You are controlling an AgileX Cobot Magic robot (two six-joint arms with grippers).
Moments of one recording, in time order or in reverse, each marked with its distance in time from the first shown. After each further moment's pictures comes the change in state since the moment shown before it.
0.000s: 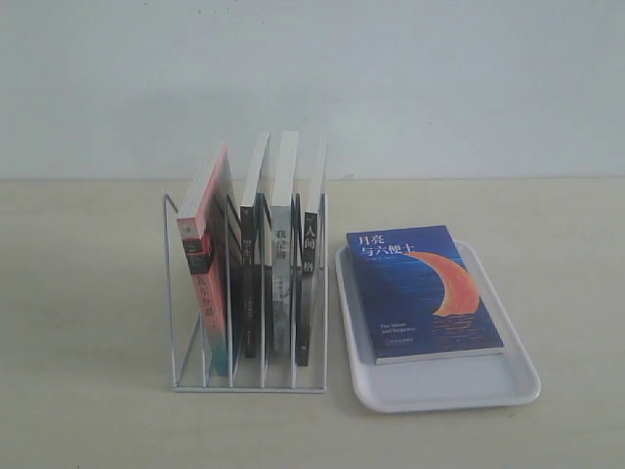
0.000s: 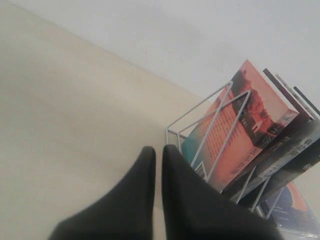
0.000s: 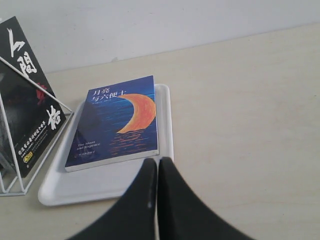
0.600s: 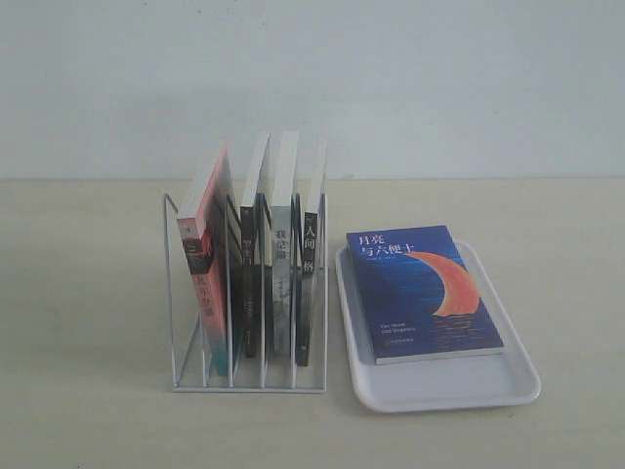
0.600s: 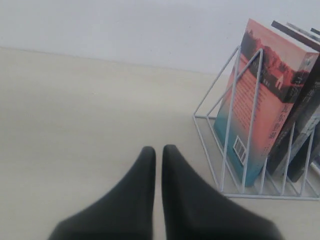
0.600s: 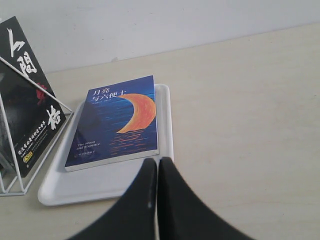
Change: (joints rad) left arm 0.000 -0.008 0.027 0.011 -0.008 0.342; right arm 0.000 0.000 0.000 0.000 0.000 0.000
